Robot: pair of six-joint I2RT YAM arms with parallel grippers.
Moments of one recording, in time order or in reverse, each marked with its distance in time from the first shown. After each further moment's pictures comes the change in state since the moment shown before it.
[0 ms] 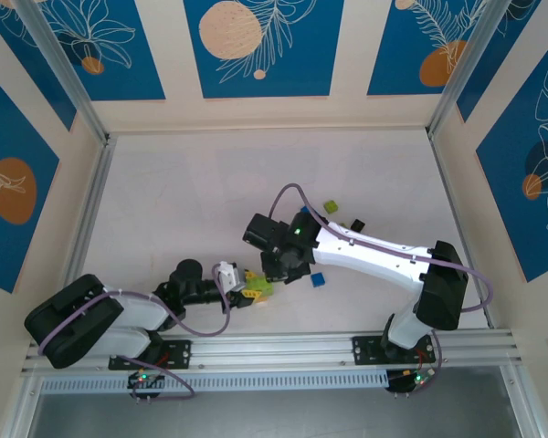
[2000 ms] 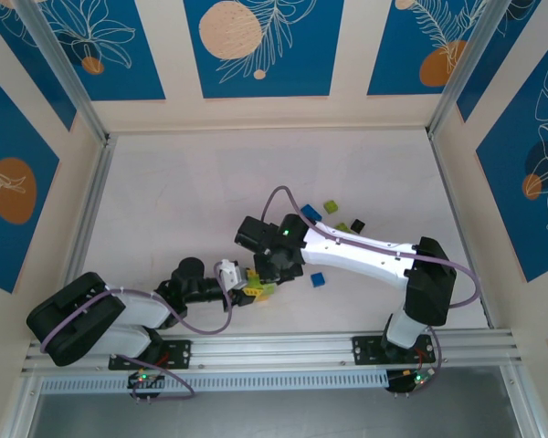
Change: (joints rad) left arm 0.000 0.014 0.019 -0.014 -0.007 0.000; right arm 0.006 0.076 0.021 0.014 -0.014 -0.002
